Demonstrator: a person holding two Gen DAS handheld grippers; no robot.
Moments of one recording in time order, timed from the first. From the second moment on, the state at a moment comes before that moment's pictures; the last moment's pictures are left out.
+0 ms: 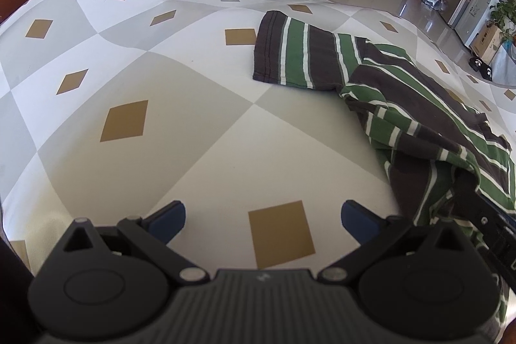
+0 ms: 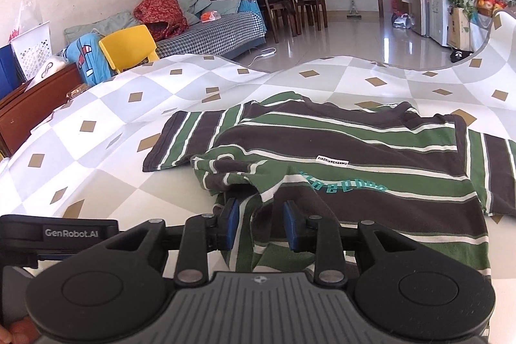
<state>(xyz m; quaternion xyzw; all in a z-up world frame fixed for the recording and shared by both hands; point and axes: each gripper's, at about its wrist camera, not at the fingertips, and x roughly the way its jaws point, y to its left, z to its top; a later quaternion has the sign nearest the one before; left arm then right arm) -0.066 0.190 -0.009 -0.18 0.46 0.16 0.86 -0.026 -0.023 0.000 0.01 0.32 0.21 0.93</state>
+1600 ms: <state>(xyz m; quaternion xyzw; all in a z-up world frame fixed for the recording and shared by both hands) -0.099 0.240 0.024 -0.19 0.38 0.25 0.87 -0.115 0.039 0.001 -0.08 0.35 0.49 0.79</state>
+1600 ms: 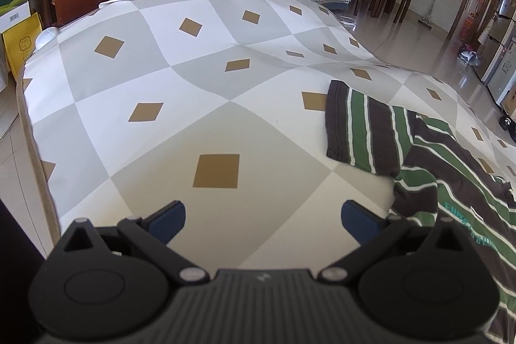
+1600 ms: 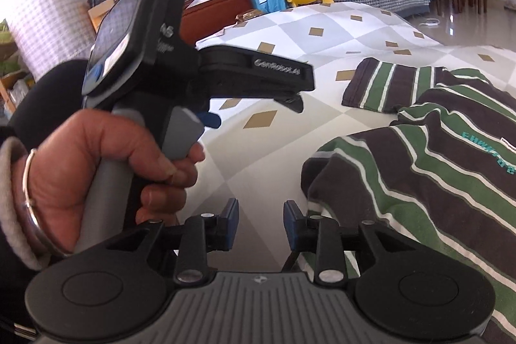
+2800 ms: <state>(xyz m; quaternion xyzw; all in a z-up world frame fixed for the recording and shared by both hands) -0.100 0.238 0.023 -0.20 0.38 0.24 0.87 -0.086 0.024 -0.019 -0.07 0.38 0.40 0.83</state>
